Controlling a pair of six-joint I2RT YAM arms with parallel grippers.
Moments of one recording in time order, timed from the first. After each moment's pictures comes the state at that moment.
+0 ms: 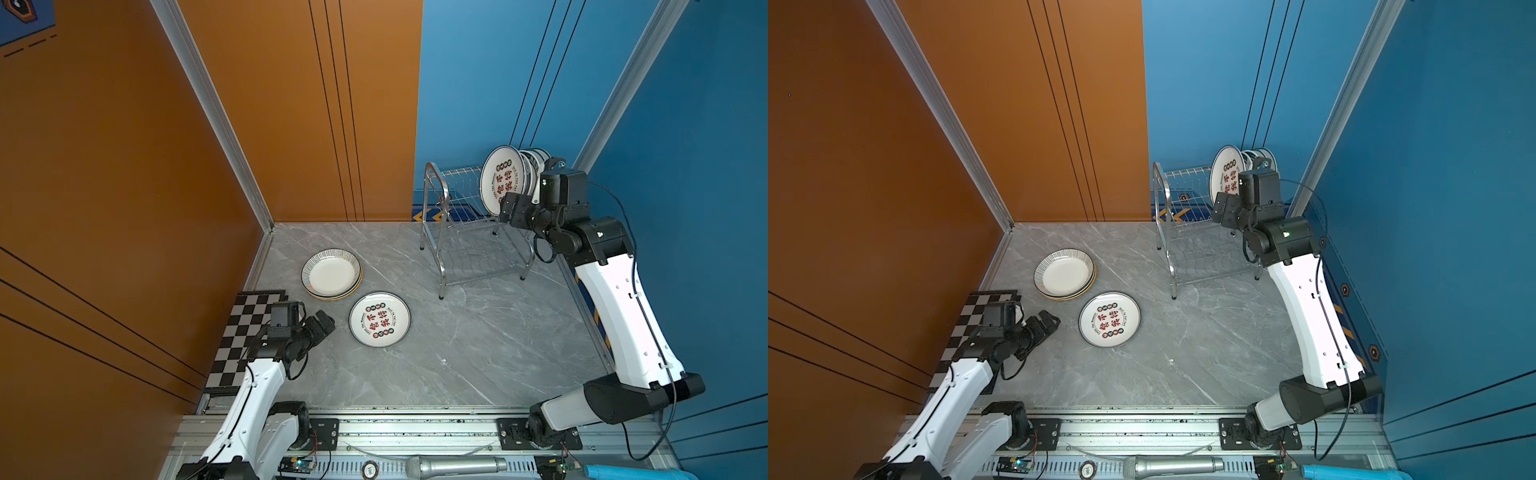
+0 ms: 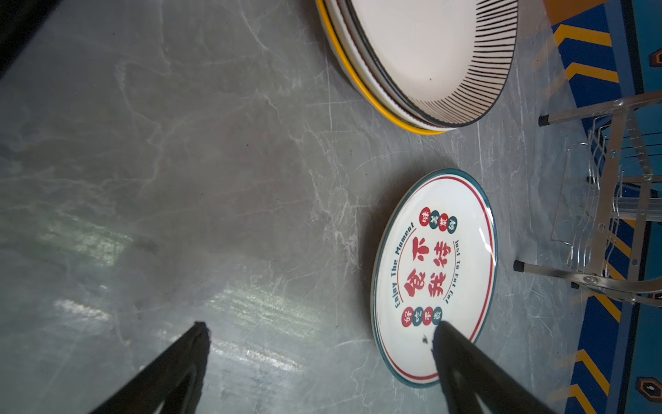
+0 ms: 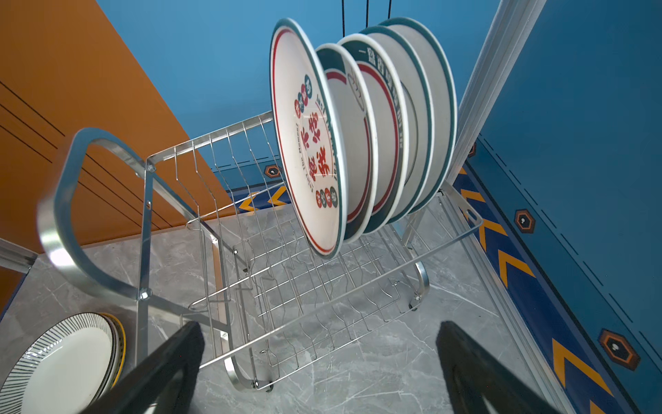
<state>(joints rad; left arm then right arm) 0.05 0.87 0.52 -0.58 0.22 -0.70 0.27 1.52 2.01 -0.99 0.32 0.31</state>
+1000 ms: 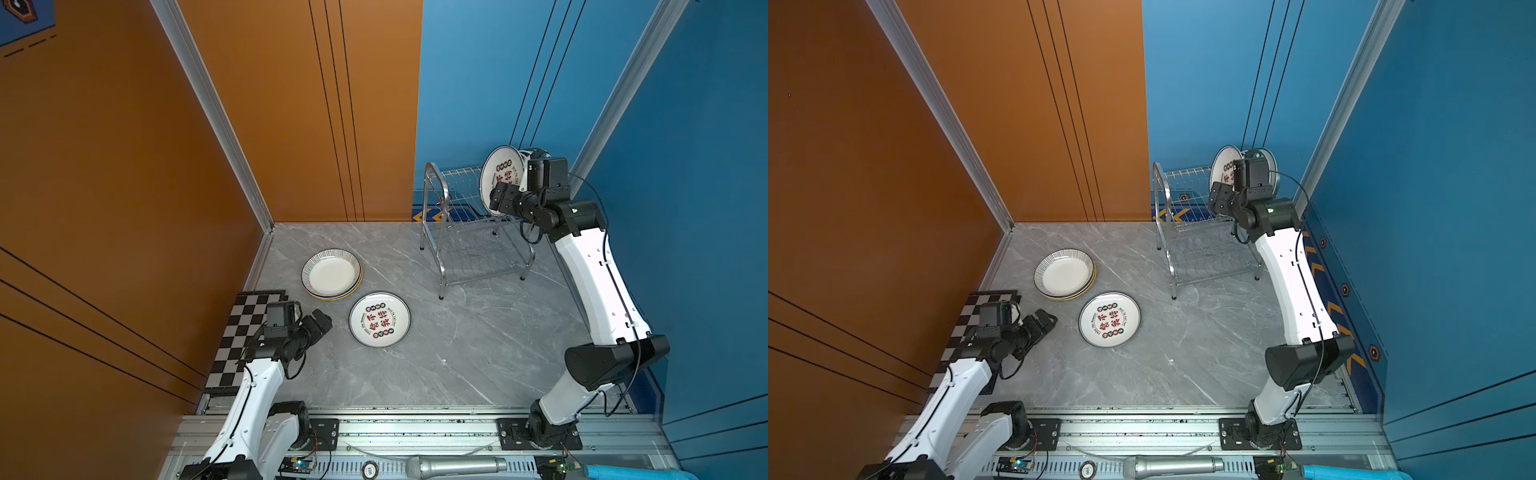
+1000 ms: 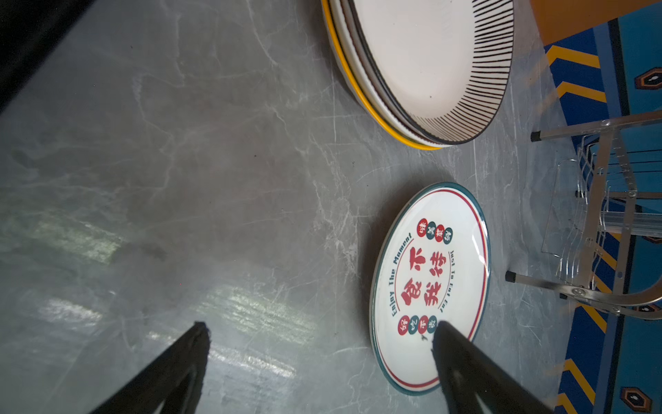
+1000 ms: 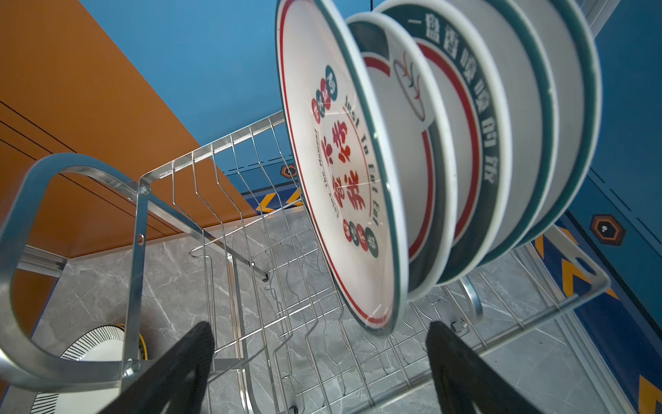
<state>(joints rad) 0.09 0.87 0.52 -0.57 0.24 -0.70 0.21 1.70 2.10 -0.93 0.18 0.35</state>
